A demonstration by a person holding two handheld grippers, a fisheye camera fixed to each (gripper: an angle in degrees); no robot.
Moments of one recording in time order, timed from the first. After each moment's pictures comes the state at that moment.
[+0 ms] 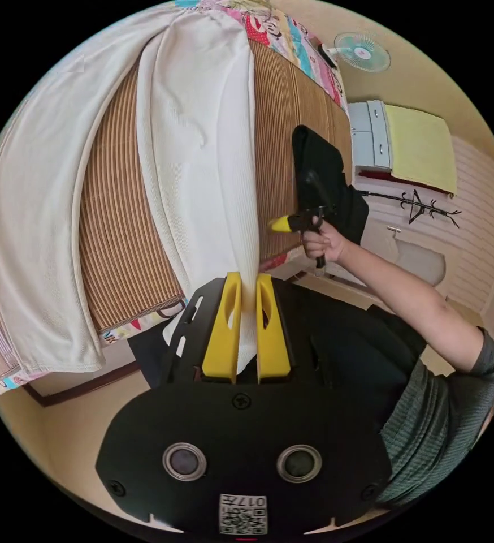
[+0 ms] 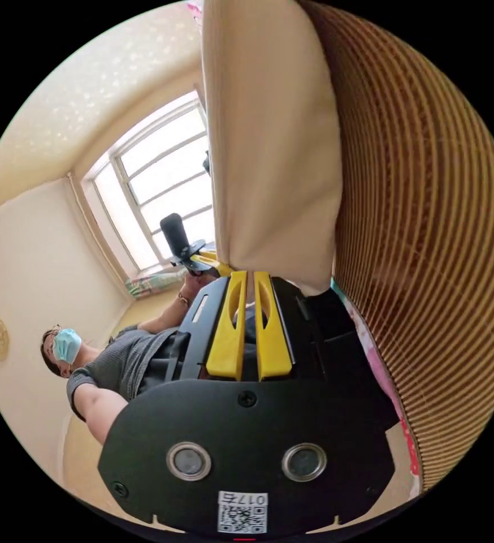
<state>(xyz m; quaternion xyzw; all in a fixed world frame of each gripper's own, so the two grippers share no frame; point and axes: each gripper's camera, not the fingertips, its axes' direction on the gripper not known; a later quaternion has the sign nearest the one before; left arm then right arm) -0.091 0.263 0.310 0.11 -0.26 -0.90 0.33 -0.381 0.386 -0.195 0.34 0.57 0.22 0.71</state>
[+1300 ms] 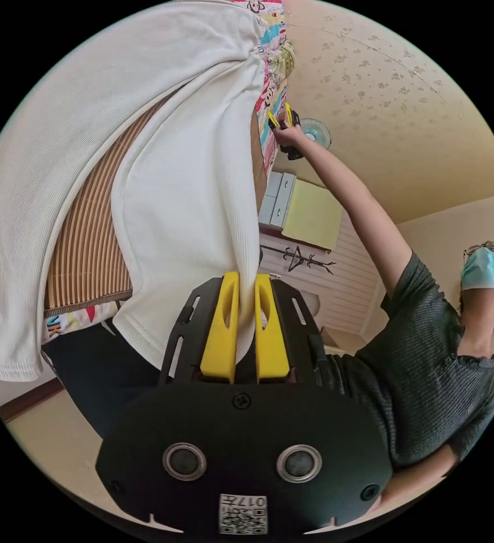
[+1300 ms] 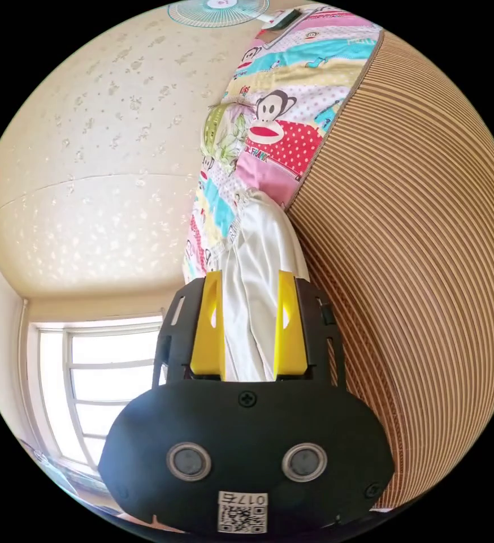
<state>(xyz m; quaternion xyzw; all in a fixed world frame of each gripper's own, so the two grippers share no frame) 0.157 0.121 0.234 0.47 -0.24 -0.77 0.35 -0.640 0.304 -0.605 0.66 0.70 -0.08 0.26</state>
